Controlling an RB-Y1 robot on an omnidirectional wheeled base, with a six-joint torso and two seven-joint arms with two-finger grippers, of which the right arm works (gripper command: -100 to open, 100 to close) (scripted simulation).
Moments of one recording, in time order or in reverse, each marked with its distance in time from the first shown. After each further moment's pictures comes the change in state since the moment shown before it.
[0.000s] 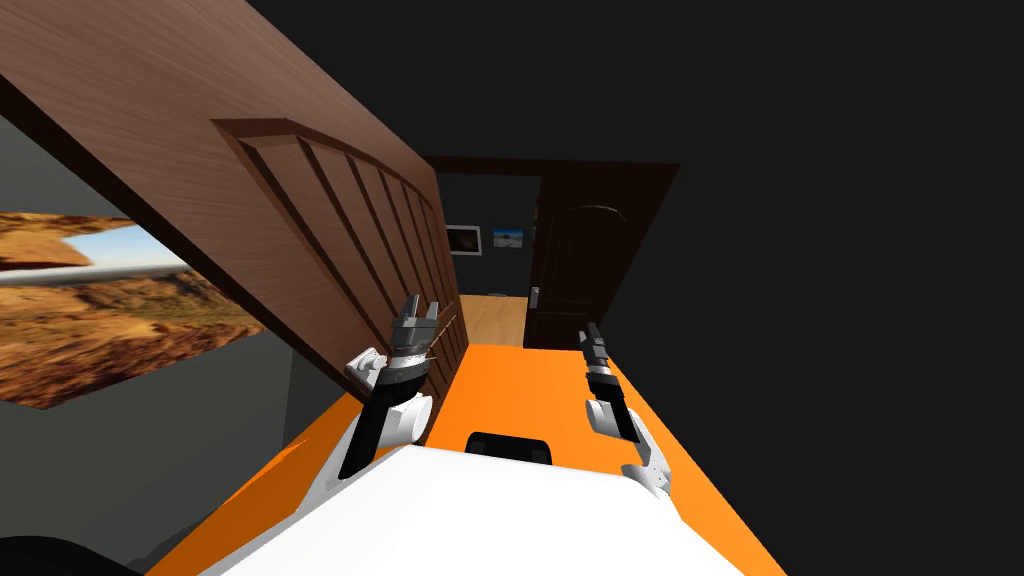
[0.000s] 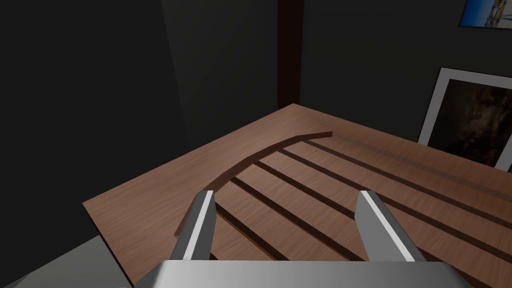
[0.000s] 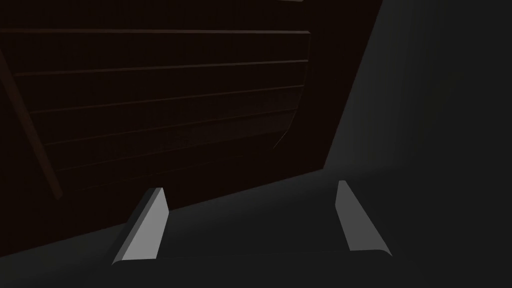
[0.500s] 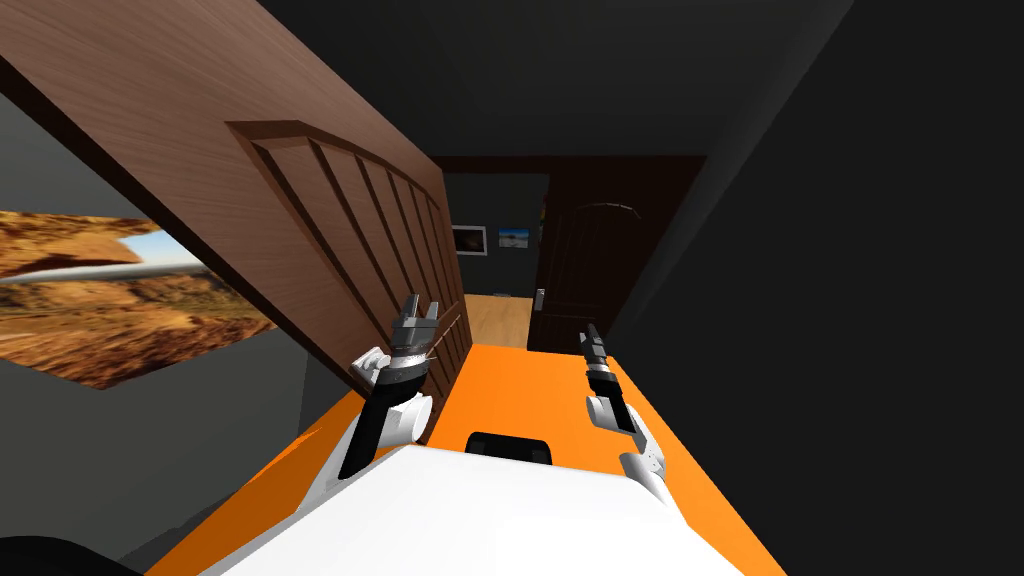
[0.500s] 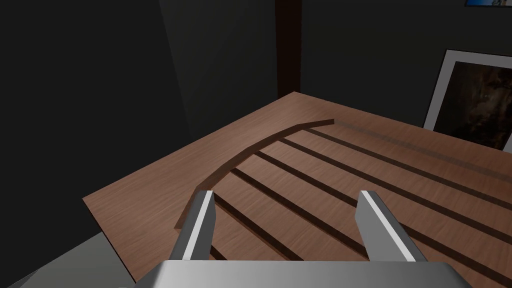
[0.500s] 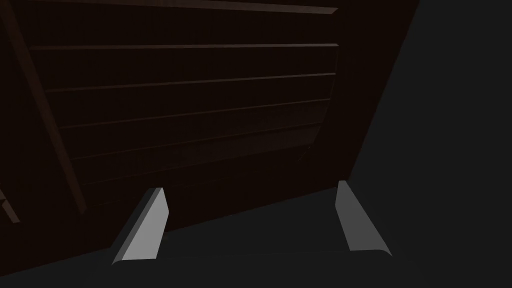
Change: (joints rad) arm -0.066 -0.027 -0.024 0.125 -0.017 -0.003 -0.003
